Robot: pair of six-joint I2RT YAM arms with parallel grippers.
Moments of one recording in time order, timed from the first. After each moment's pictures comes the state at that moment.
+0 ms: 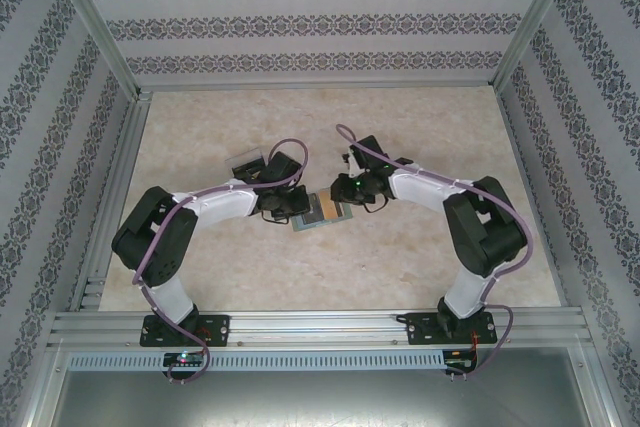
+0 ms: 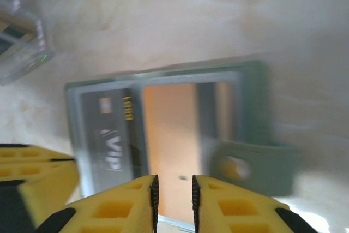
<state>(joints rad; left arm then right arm) -0.59 1.73 0.99 -0.31 0.21 -0.80 0.52 1.76 1.06 -0.35 -0.37 0.55</state>
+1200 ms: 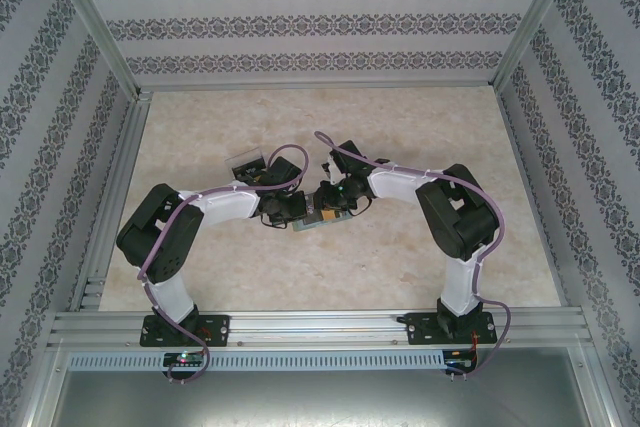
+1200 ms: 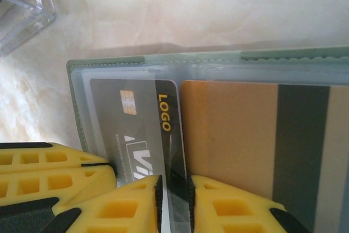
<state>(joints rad) -0.59 1.76 0.98 -0.31 0.20 -0.80 0.57 1.92 1.14 -0.34 -0.47 0.58</state>
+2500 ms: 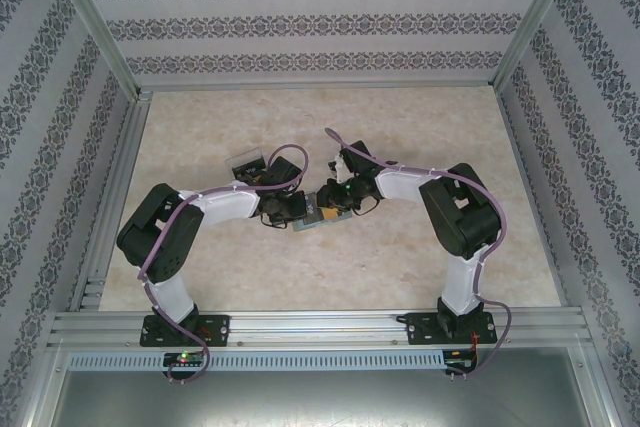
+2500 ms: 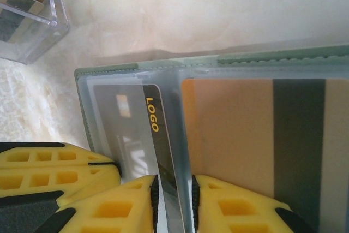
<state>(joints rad) -0.59 1.76 0.98 -0.31 0.20 -0.80 0.52 1.91 1.08 -0.24 -0.57 0.60</state>
